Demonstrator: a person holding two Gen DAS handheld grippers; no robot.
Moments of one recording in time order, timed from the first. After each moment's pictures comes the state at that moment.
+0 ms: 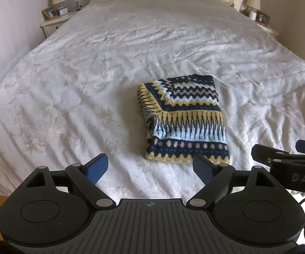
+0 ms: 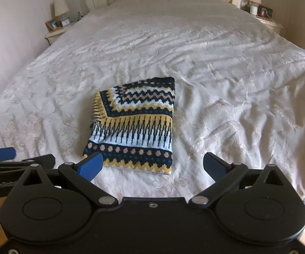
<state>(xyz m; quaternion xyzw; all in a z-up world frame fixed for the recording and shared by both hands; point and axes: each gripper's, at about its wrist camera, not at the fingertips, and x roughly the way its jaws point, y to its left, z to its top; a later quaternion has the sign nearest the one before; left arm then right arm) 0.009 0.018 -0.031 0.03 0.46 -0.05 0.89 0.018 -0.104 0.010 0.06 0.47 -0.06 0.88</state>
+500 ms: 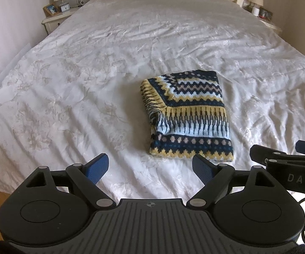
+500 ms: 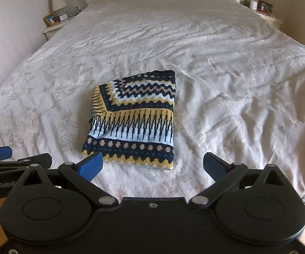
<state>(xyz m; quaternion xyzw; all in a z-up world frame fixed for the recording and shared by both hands) 0.009 0.020 -0.033 0.03 0.47 -0.05 0.88 0.021 -0.099 0.006 0.06 0.48 -0.06 0.87</state>
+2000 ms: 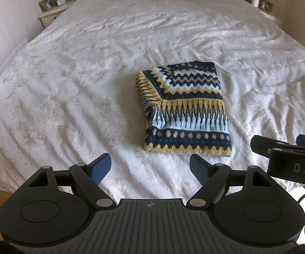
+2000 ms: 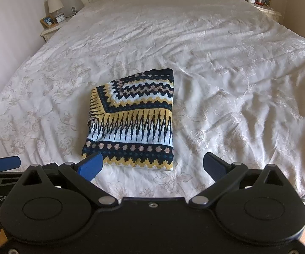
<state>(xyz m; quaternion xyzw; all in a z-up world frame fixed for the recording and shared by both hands) 0.019 0.010 -0.040 0.04 0.49 -0.05 0.87 0.026 -0.103 0.003 0.08 0.49 -0.07 0.87</state>
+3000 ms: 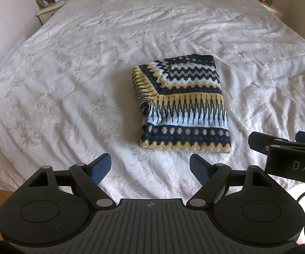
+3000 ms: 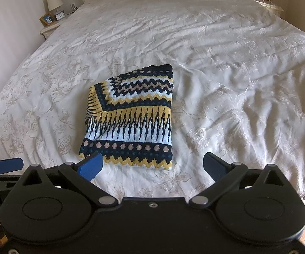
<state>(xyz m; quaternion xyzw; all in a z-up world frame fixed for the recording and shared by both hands) 0.026 -0.002 -0.045 0.05 0.51 -0.05 0.86 0.033 -0.113 -0.005 0.09 0.50 -0.06 0.86</state>
